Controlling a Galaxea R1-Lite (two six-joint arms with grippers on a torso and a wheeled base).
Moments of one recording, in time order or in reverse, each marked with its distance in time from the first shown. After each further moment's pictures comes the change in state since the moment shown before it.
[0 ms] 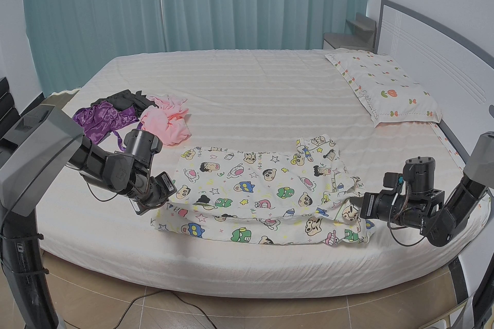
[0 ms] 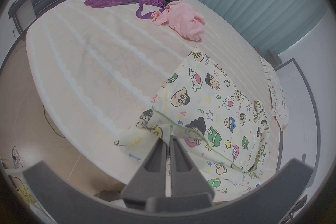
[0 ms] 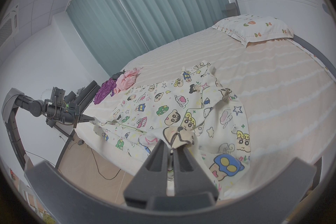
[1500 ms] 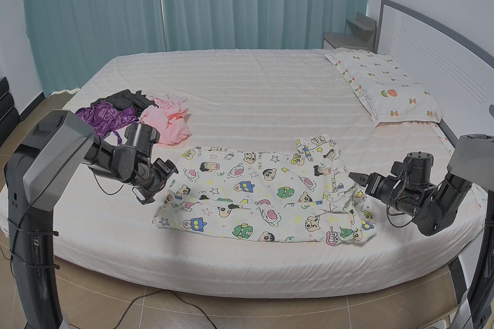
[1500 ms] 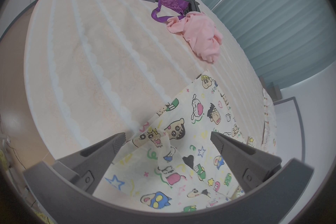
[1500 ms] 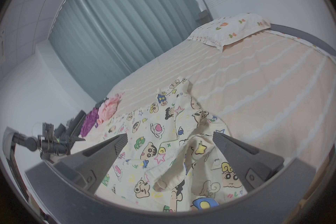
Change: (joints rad) left arm 0.069 0.110 -0.187 0.001 -0.047 -0.210; right arm -0.123 0.164 -0.106 -0.187 -0.062 0.217
